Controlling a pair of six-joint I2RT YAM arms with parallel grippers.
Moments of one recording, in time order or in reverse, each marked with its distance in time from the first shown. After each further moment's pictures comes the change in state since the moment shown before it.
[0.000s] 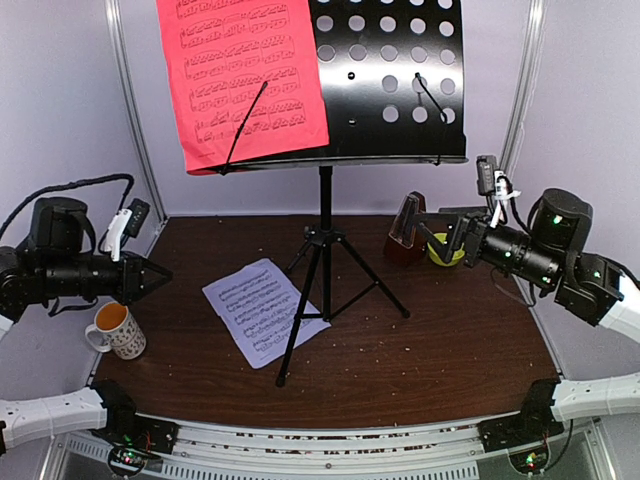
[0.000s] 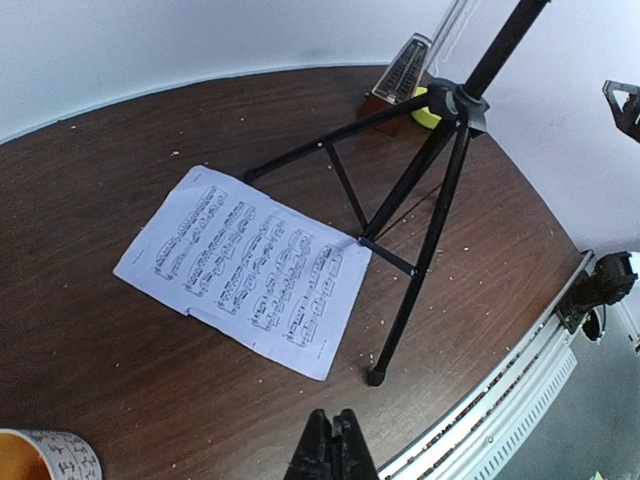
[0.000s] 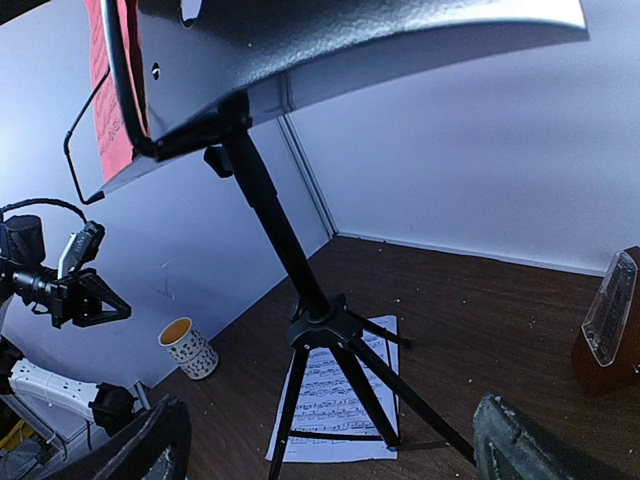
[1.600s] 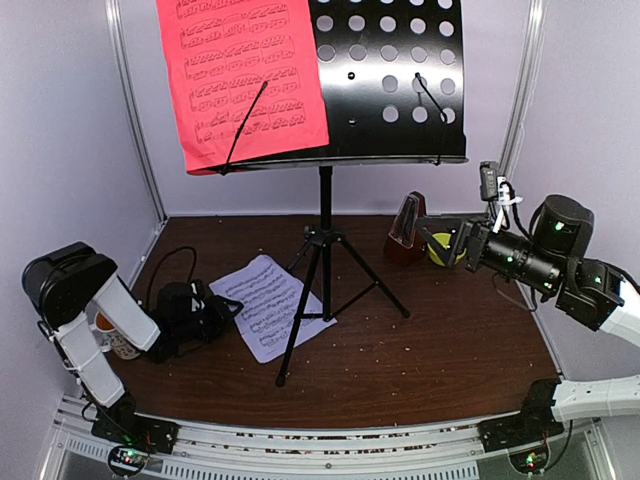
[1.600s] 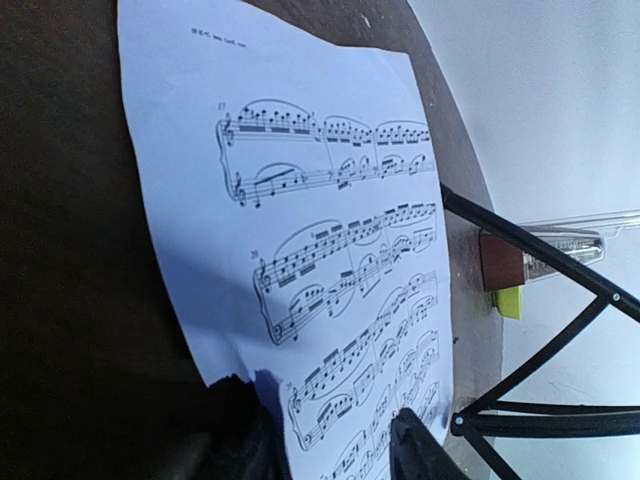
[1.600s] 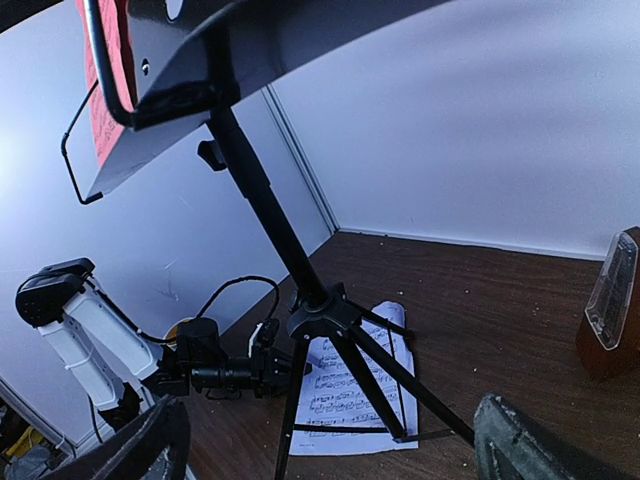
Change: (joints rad) left arm 0.155 1.013 -0.798 1.920 0.026 -0.840; right arm -0.001 -0.029 -0.036 0.006 0.009 0.040
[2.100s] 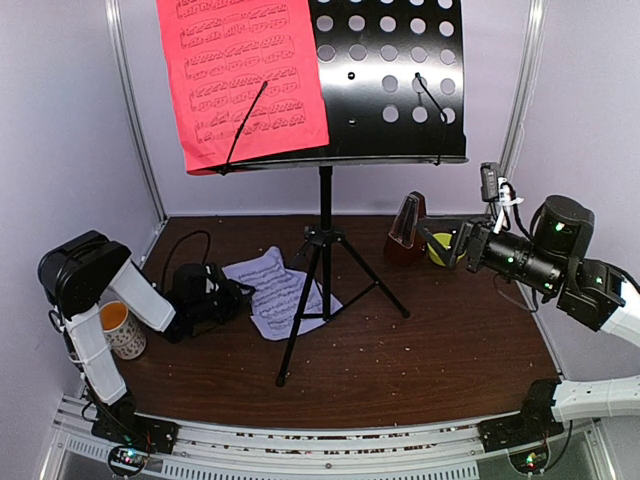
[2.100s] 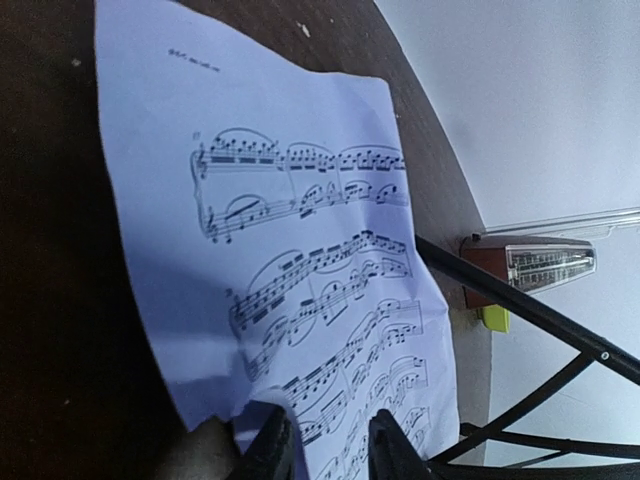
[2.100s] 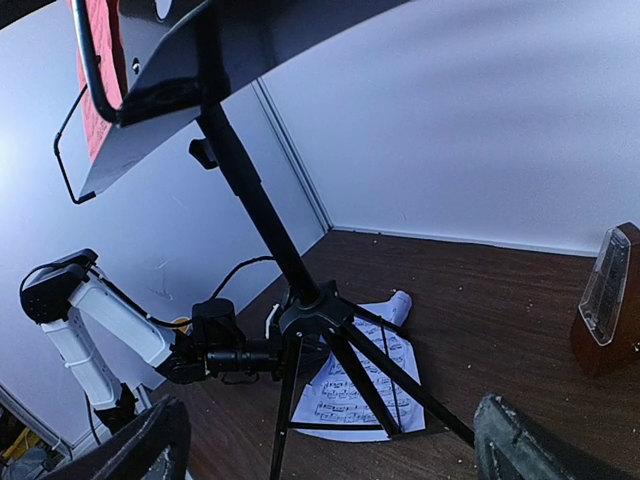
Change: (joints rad) left arm 0.001 0.113 0.212 -0.061 0.035 0.002; right arm 0.000 -0.006 0.000 -0.018 0.014 0.000
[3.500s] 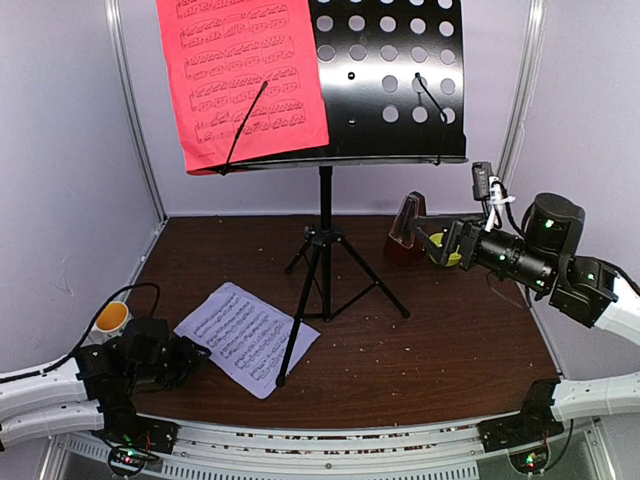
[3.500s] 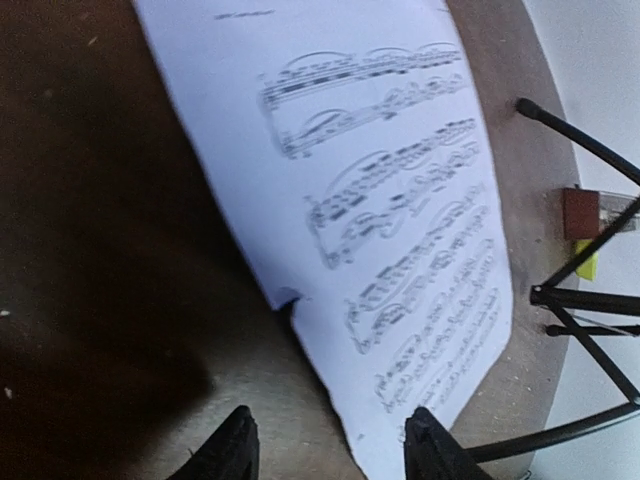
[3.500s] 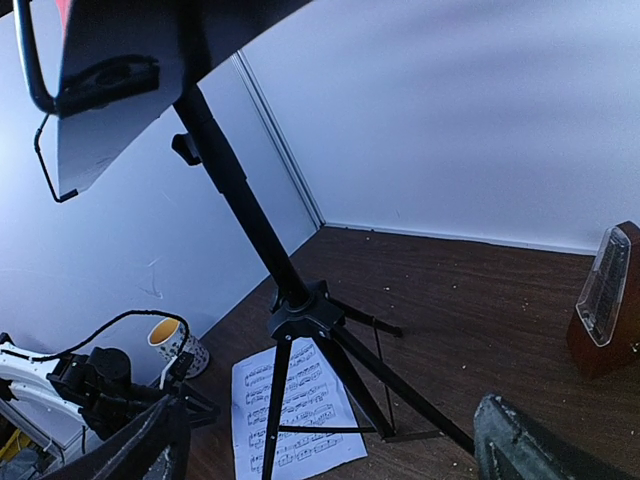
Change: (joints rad) left arm -0.328 -1.273 -0.343 -1.246 -0.369 -0.245; right arm -0.004 0.043 0.008 0.017 0.000 -0.007
